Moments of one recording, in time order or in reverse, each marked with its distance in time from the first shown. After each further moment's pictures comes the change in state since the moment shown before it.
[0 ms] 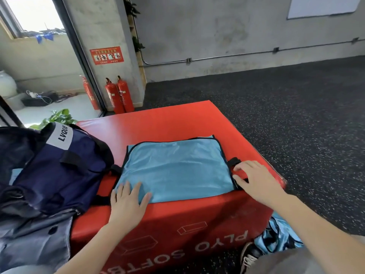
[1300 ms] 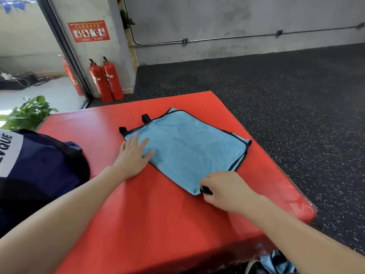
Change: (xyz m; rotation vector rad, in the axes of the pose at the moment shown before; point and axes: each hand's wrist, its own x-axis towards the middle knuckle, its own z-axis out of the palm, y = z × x) left_hand 0.238 0.040 -0.002 -0.044 -0.091 0.286; right_hand 0.108 -0.075 0.040 -0.162 -0.390 -0.238
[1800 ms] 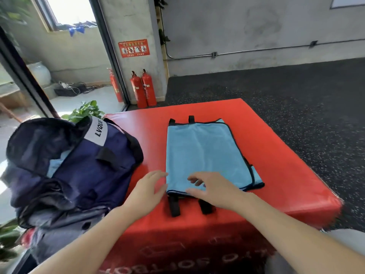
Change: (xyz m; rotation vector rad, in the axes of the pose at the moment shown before) left_hand -0.212 -0.022 -0.028 -0.324 0.153 0.012; right_hand 0.007 -0.128 0.005 0.591 -0.010 -0.028
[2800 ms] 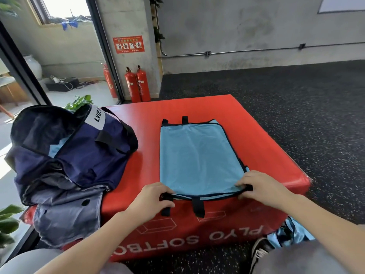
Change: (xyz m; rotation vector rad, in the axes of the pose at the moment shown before) left_hand -0.066 0.035 0.023 -0.103 -0.168 0.049; right_hand -0.122 0.111 -0.058 -0.362 -0.056 0.073
